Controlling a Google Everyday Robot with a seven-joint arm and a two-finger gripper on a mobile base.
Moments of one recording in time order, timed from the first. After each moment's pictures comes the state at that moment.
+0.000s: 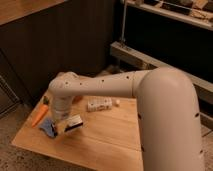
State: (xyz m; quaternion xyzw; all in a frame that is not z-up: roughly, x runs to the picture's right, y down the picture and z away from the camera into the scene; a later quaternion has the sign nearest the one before) arm -0.251 0.163 0.703 -0.37 -0.28 -0.20 0.86
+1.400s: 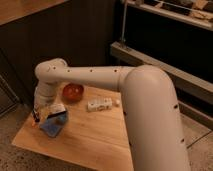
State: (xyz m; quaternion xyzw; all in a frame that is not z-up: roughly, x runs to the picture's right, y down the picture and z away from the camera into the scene) arm -0.324 0.103 0.690 -0.34 -0.36 -0.19 0.85
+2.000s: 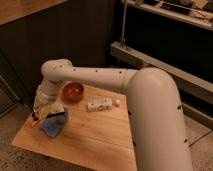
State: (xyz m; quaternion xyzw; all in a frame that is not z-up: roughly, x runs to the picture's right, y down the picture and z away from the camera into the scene) arm -0.322 0.098 0.689 -0.34 -0.40 -0.16 0.84
